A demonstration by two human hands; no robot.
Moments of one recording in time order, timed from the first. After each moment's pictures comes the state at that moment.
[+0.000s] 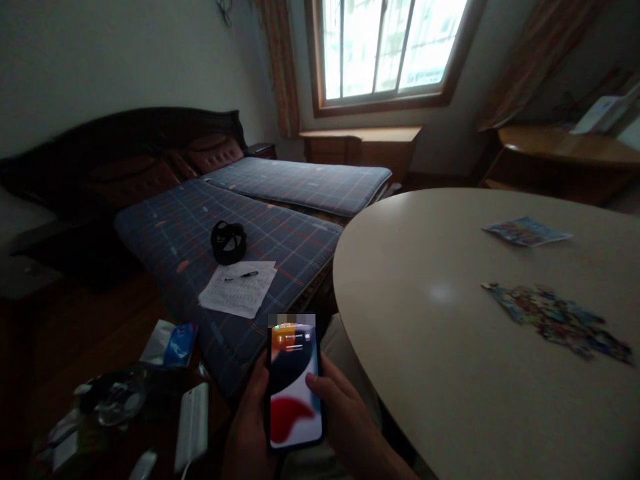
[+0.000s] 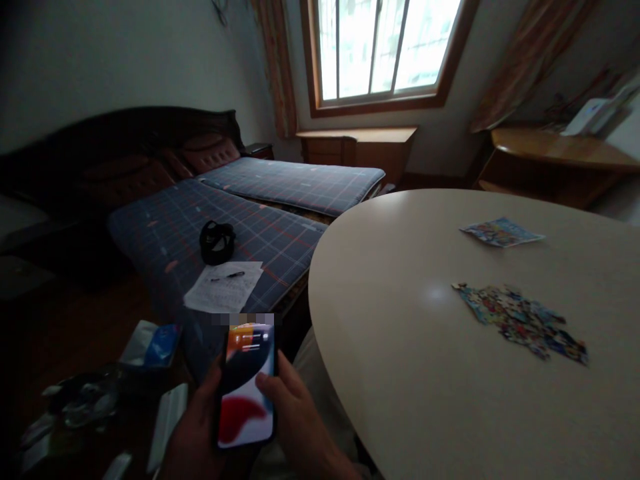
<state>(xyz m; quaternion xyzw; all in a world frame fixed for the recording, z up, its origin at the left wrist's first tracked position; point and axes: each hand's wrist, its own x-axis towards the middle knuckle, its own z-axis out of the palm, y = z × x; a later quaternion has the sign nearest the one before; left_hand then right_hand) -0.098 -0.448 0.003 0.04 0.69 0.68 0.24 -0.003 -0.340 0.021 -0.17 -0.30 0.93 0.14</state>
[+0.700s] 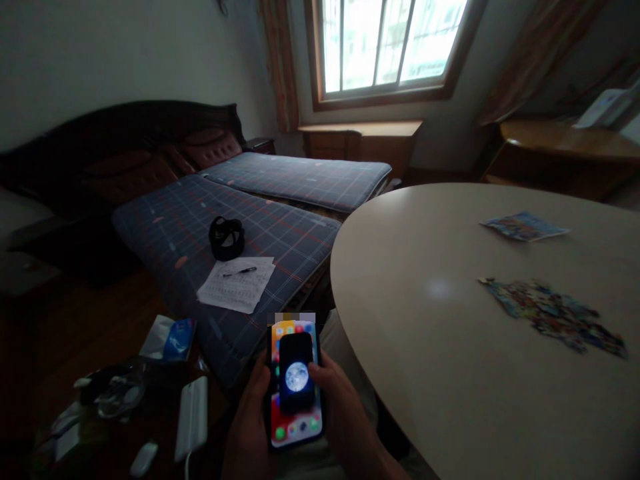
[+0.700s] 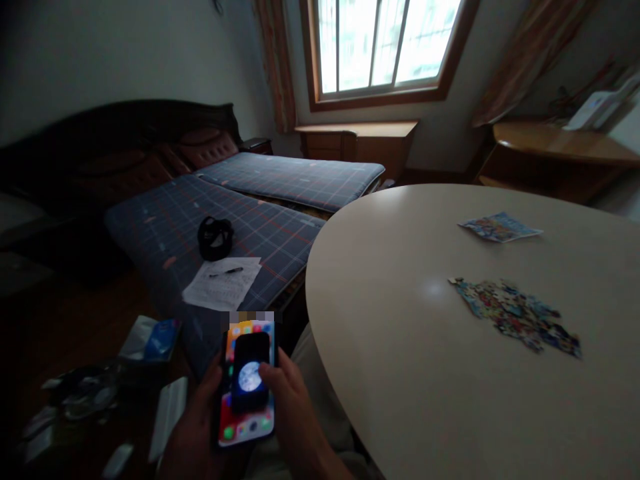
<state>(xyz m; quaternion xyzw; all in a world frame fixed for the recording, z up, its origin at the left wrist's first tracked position) -0.091 -0.452 0.004 -0.01 0.63 0.68 0.36 -0.002 -0.342 0.027 -0.23 -0.29 0.91 0.17</state>
